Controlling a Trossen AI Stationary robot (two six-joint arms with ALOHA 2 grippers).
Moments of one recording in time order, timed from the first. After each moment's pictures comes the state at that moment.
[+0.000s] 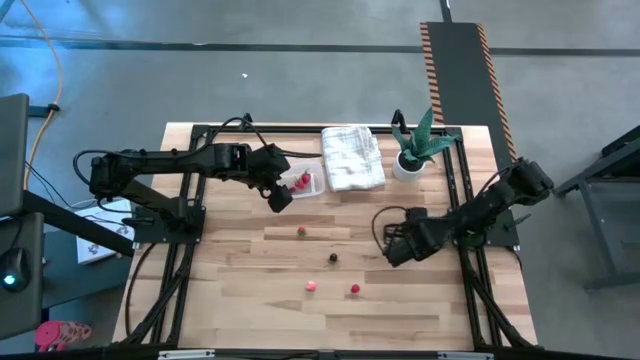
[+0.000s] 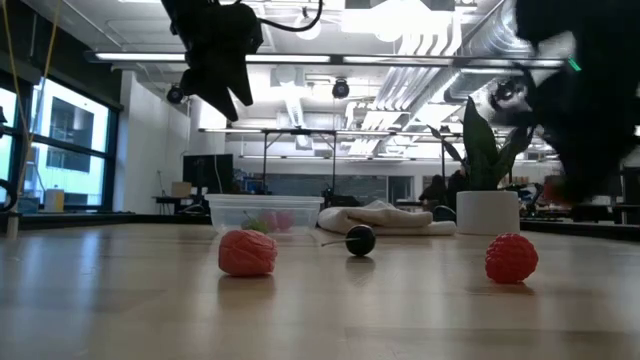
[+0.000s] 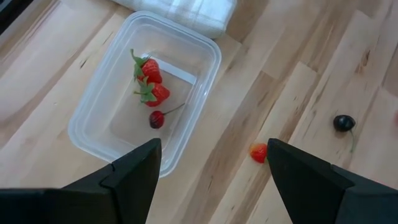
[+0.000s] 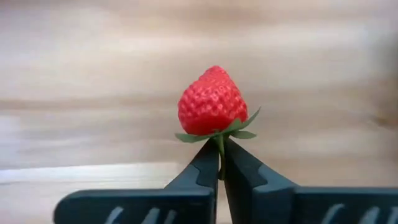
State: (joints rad) left arm 0.29 1.36 1.14 -0.81 -0.09 -0.39; right arm 0.42 1.52 0.89 -1.05 0.33 2.07
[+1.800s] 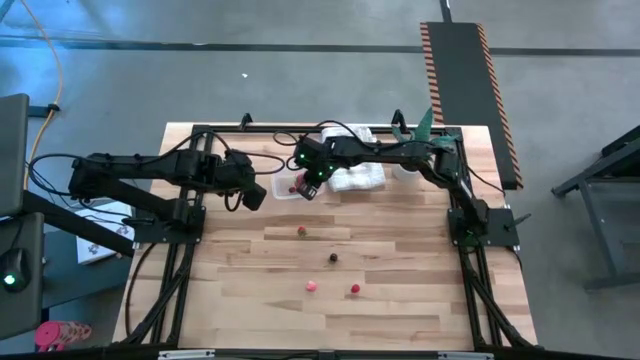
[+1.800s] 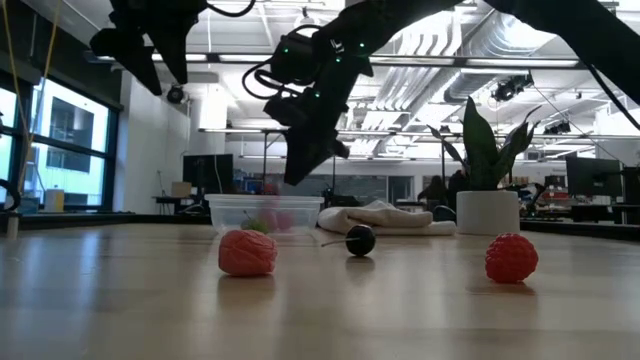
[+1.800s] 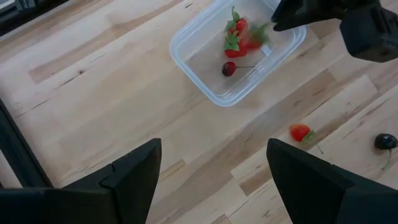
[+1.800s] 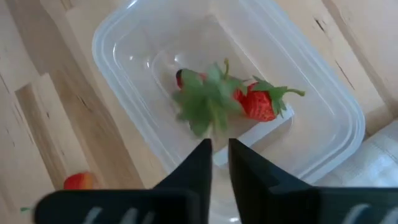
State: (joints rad) left arm 0.13 1.15 1.14 -1.21 -0.36 -0.91; right arm -0.26 2.20 1.88 -0.79 -0.05 0.24
